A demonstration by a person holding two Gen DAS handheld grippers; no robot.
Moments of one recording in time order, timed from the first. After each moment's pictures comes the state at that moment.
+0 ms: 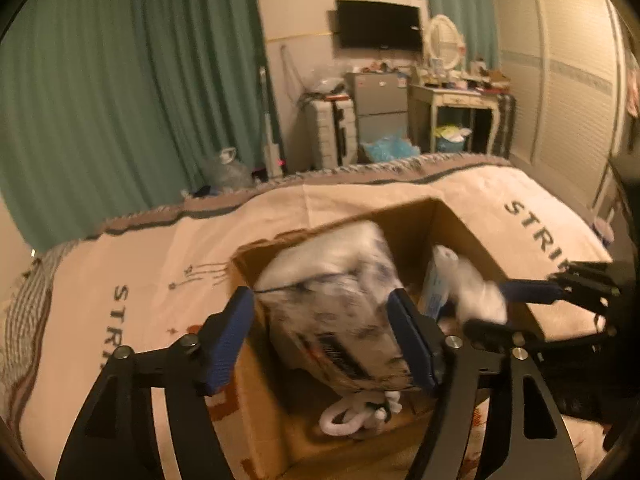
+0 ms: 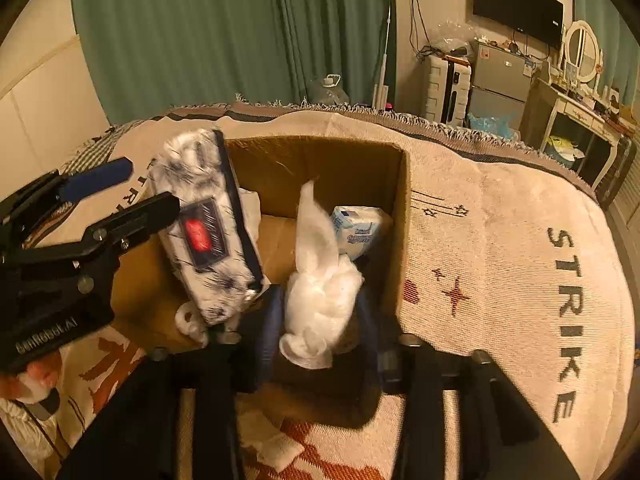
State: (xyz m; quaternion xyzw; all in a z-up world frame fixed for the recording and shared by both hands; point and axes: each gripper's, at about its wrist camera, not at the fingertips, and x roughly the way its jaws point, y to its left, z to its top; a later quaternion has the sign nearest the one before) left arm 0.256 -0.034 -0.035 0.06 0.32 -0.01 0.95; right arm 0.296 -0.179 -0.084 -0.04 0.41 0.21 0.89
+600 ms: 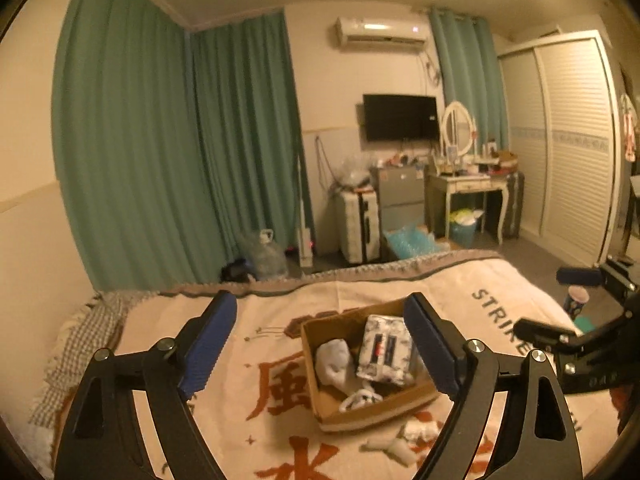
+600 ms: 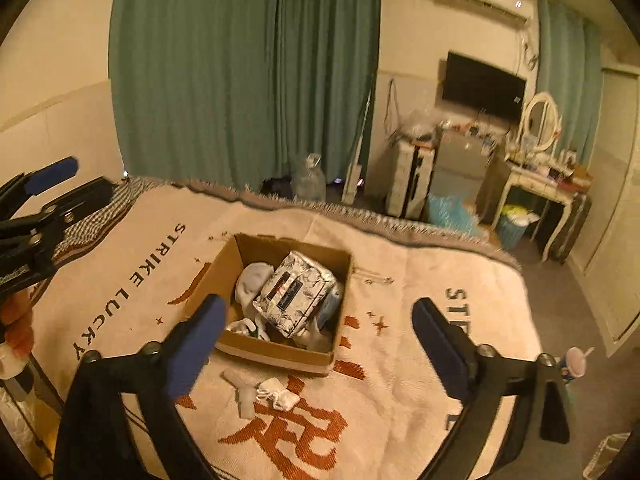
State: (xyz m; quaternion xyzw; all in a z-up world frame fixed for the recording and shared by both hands) left arm 0.073 -0.026 0.109 0.06 0.17 0.03 0.98; right arm 0.133 -0.221 0.082 -0.07 0.27 0.16 0.95
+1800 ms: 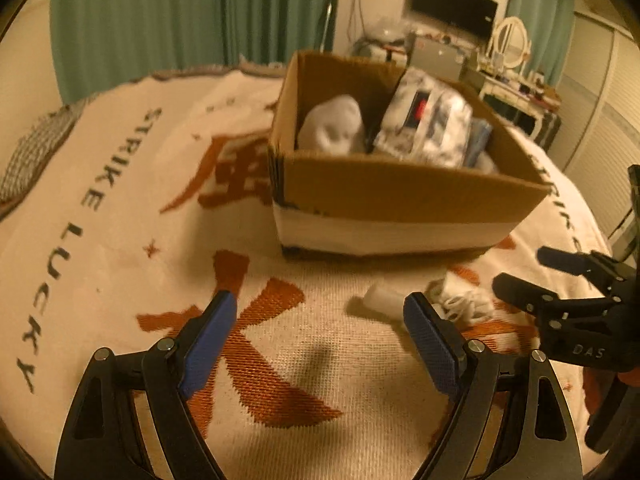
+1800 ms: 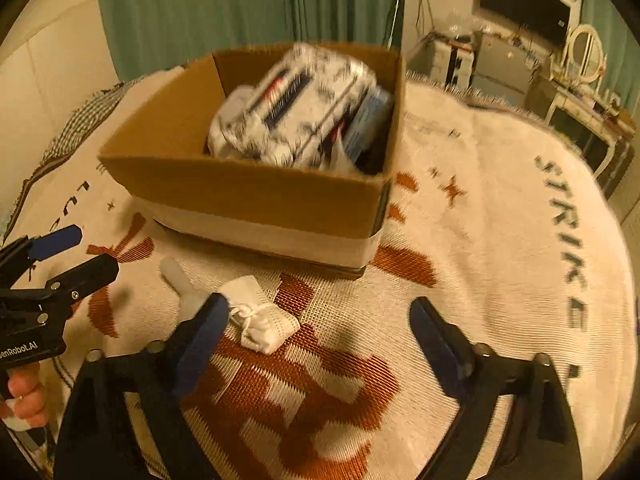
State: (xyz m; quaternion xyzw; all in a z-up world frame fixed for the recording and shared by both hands) left arm 0.148 -0.011 -0.137 -0.08 0.41 0.06 0.91; right arm 0.221 -0.197 -0.146 -0.07 0.44 0.21 0.87
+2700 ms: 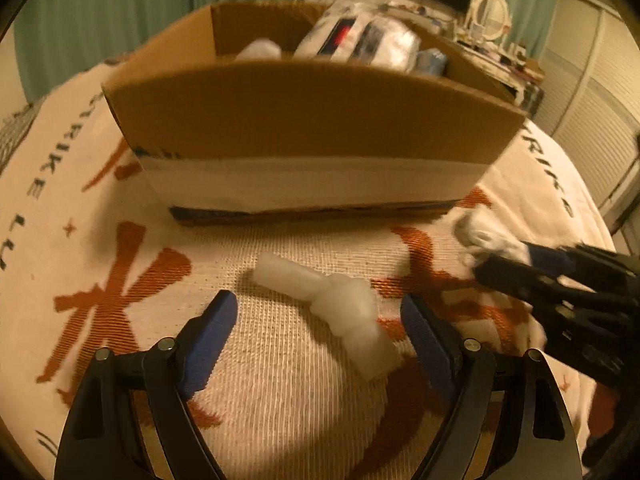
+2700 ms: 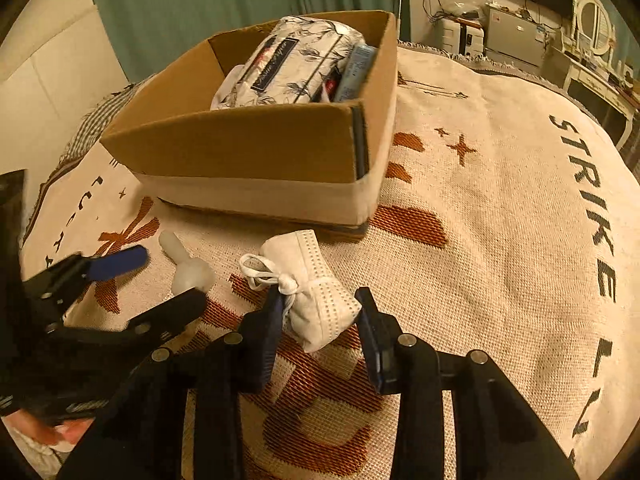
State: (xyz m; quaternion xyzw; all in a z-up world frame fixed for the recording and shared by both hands) left arm 0.174 -0.067 -0.170 -0.06 0.44 0.01 0.90; right arm 0.212 -0.226 -0.160 -0.04 0.46 0.24 0.85
